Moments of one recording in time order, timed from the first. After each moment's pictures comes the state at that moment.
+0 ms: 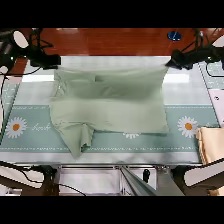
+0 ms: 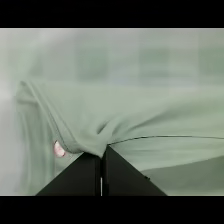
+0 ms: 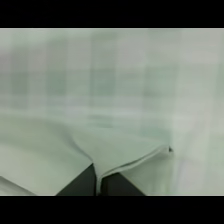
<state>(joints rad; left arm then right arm) 0.01 -1.70 1.69 1.46 -1.19 -1.49 -0.18 -1.77 1.73 -0.99 1.25 1.38</state>
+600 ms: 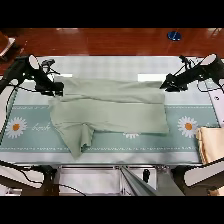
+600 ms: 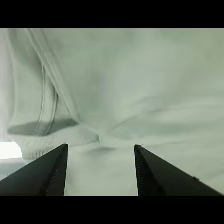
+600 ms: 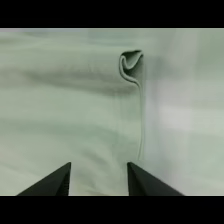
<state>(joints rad) 0.02 -1.69 1.43 1.50 -1.30 -1.50 -0.20 -1.77 1.50 -1.04 1.31 1.38</state>
